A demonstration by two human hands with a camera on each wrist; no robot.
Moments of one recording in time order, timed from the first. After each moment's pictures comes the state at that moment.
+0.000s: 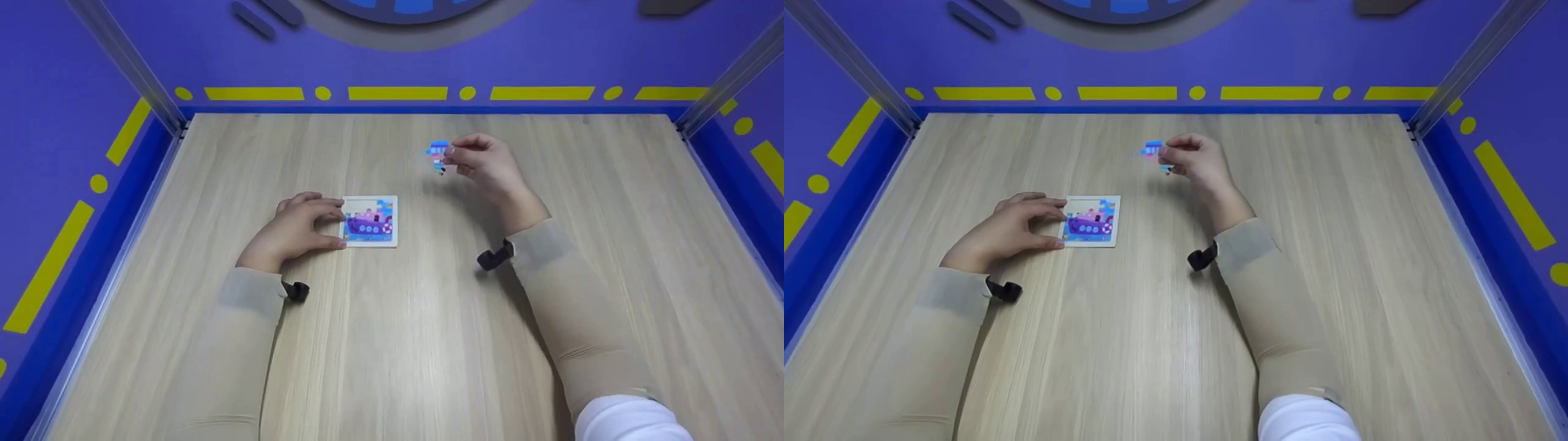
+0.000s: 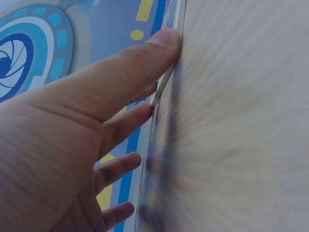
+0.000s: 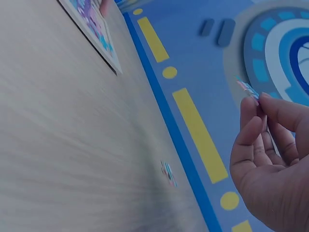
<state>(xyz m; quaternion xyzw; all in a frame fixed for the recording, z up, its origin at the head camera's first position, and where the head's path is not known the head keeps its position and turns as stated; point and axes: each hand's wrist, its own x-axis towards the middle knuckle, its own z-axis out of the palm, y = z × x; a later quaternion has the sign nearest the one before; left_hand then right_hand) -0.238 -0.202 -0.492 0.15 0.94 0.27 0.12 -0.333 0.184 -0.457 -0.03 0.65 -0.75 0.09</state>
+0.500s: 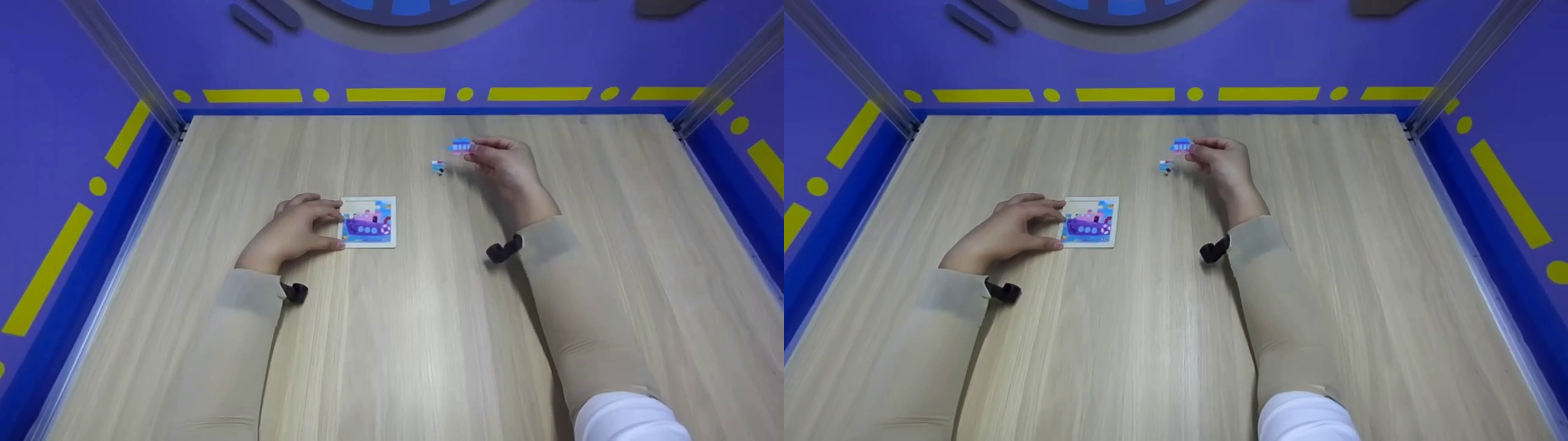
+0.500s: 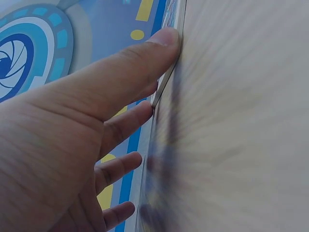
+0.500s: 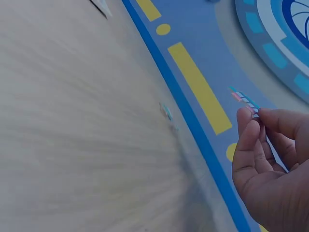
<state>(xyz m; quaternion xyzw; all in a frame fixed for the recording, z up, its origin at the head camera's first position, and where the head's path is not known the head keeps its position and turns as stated) -0.239 -0.203 -0.492 0.15 0.95 0.27 0.11 -0.350 0.221 -0.476 0.06 0.66 -0.75 0.04</state>
